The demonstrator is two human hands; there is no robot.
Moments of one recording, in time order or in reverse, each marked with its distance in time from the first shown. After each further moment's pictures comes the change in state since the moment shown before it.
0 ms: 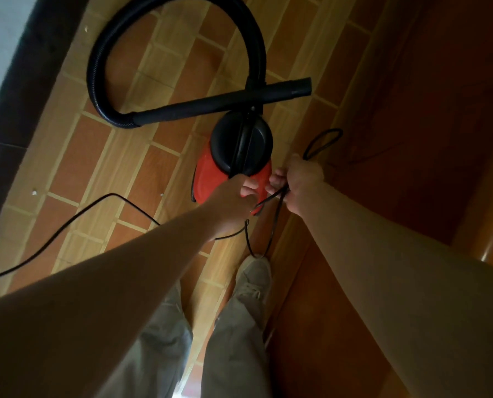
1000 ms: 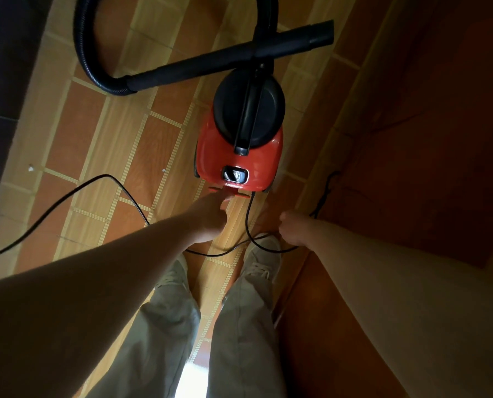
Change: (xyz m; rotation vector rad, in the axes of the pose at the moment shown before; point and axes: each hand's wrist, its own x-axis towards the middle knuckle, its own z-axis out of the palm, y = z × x) left_hand 0.000 -0.098 0.000 0.282 -0.123 -0.189; right_hand 0.014 0.110 -0.030 -1.482 -0.473 -0.017
